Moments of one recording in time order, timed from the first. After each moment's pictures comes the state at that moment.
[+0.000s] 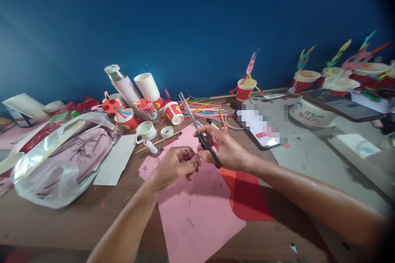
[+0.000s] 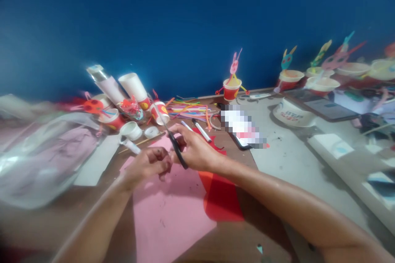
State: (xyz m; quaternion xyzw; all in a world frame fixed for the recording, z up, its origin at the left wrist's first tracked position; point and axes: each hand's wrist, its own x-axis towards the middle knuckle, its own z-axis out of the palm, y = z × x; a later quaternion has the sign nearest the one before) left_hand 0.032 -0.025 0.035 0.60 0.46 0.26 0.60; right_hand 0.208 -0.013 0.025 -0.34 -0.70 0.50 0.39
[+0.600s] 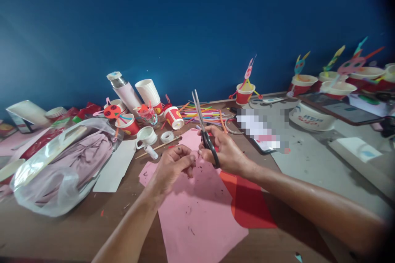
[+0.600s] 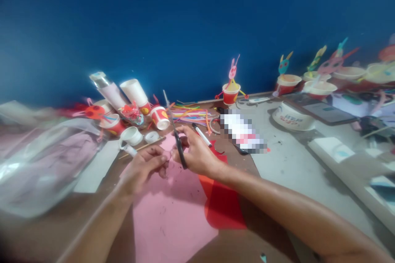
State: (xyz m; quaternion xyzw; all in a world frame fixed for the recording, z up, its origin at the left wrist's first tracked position) left_hand 0.030 -0.022 0.026 0.51 0.46 0.38 0.62; right_hand 0.200 -0.013 0.017 -0.37 -0.63 0.49 0.47
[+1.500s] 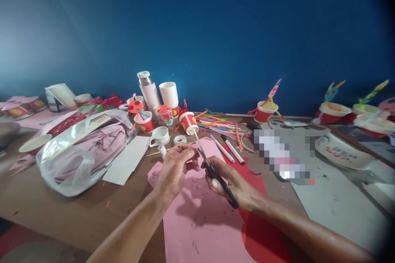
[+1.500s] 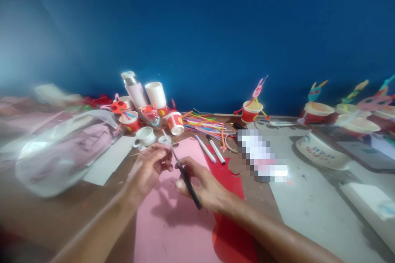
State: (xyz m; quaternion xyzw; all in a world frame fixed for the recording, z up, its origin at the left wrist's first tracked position) left_hand 0.024 -0.019 0.031 0.36 0.40 0.57 0.62; right_hand 0.191 -0.027 0.002 -0.31 -0.70 0.56 0.32
